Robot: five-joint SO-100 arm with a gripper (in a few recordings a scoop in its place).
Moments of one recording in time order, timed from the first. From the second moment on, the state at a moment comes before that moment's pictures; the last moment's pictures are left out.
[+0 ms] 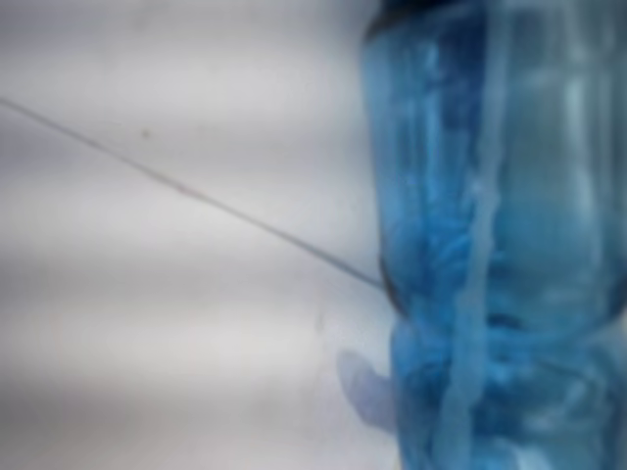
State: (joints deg) arm 8.9 49.9 37.3 95.7 -26.3
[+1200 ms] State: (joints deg) arm 9.5 41.7 37.3 88.9 -26.8
